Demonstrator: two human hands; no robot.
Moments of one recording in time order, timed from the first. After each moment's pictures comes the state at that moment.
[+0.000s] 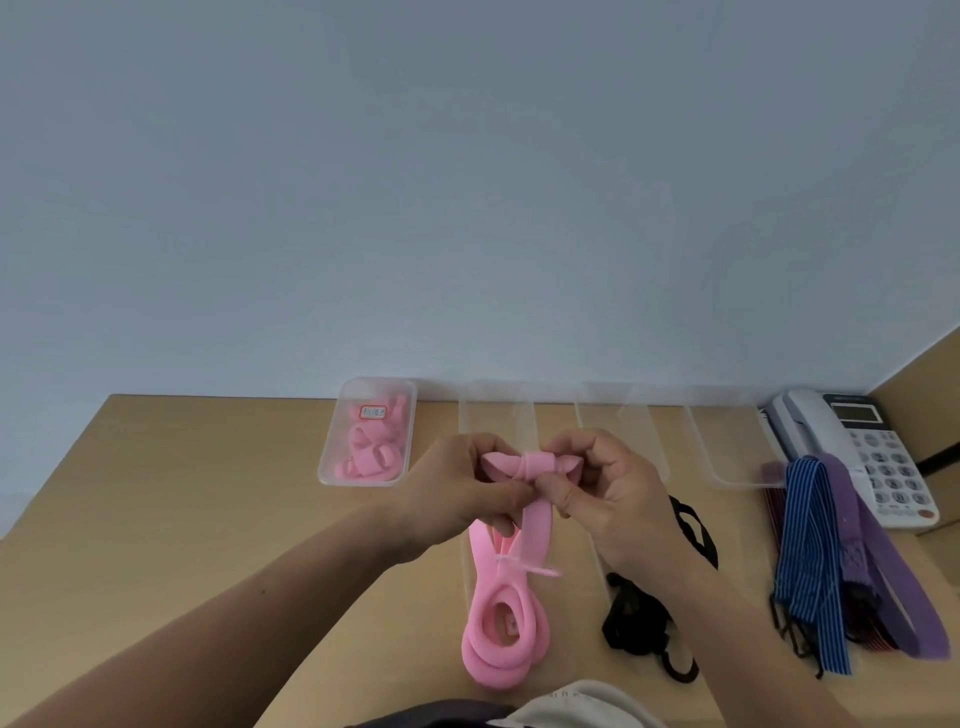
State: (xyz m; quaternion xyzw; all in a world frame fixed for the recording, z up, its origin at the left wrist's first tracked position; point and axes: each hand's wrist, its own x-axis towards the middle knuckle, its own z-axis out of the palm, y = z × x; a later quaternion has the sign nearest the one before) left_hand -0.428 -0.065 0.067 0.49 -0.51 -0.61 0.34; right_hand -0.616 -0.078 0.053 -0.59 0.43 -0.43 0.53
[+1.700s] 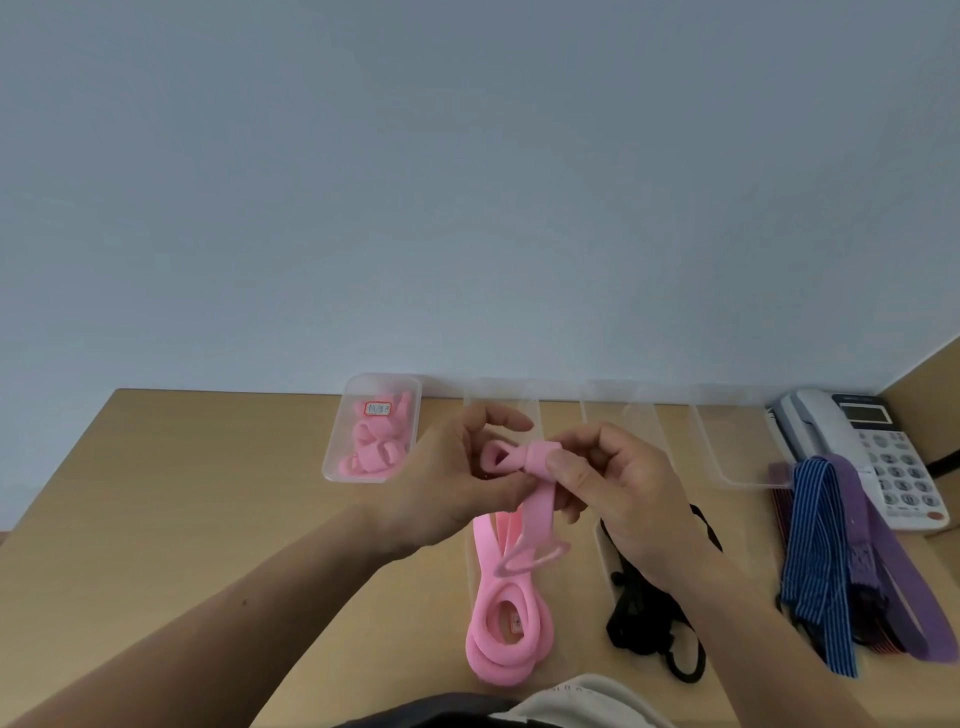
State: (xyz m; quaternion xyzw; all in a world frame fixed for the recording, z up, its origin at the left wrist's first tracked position) left_hand -0.423 -0.060 0.075 0.46 -0.53 -0.58 0.41; right_hand -0.612 -0.076 0.076 -0.57 0.43 -0.42 0.56
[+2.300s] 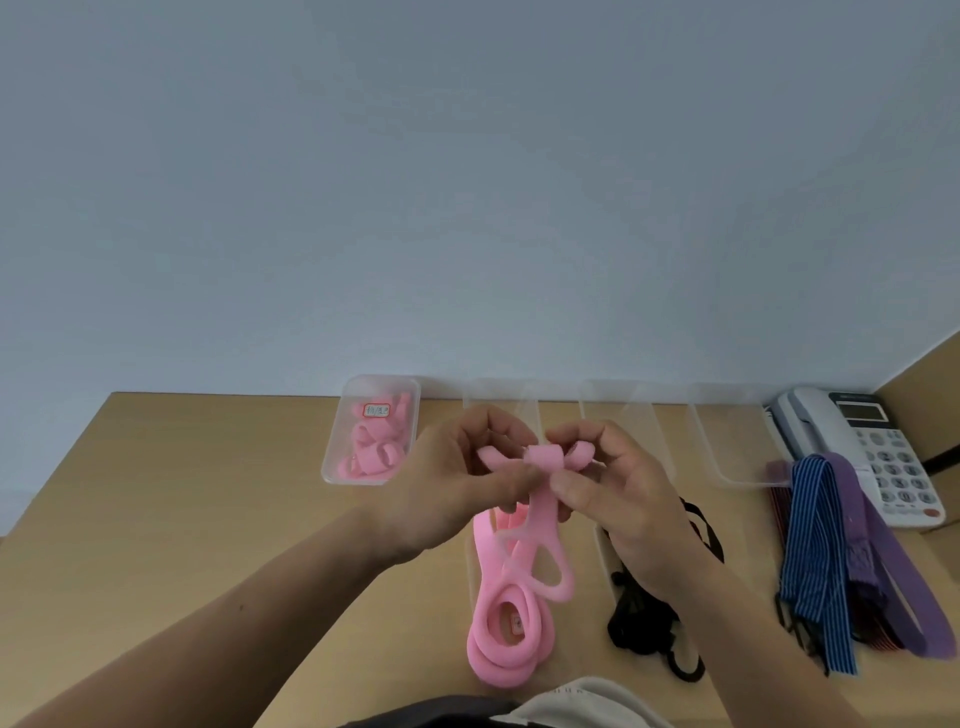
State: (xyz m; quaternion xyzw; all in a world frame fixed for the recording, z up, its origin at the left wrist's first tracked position) left_hand -0.423 -0.058 0.081 0.44 -0.52 -0.59 0.44; right_hand -0.614 -0.071 0.072 -0.56 0.39 -0.41 0.60
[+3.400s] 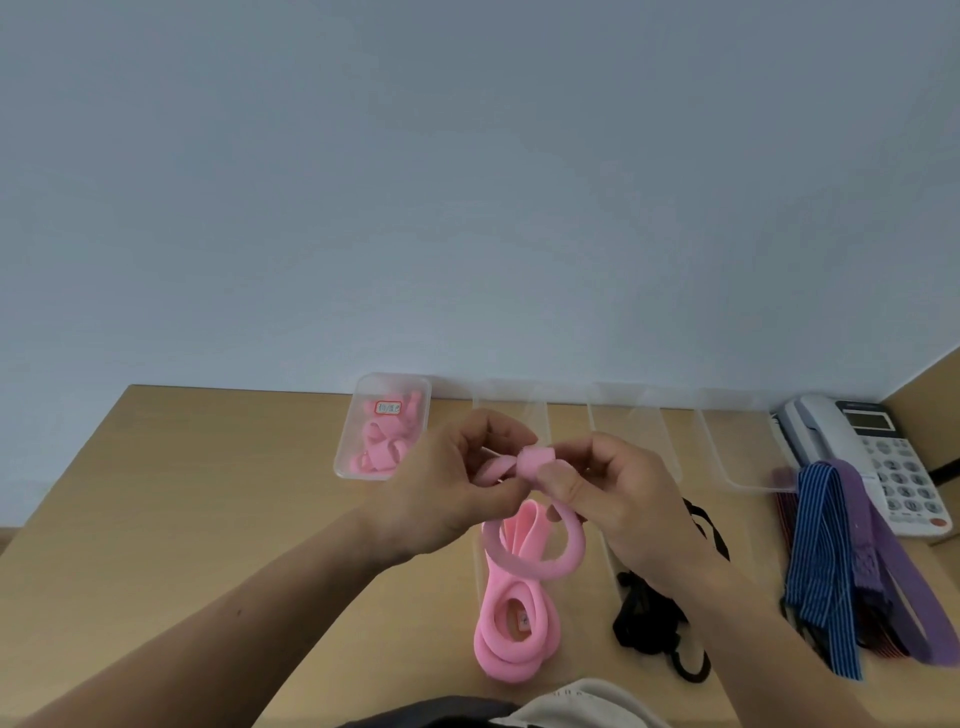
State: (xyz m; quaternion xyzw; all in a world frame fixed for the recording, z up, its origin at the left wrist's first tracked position) left_hand -0.414 -0.044 0.083 0.47 -0.54 -0.55 0.43; right_hand -0.604 -0.063 0.086 -0.59 0.45 -0.36 0.56
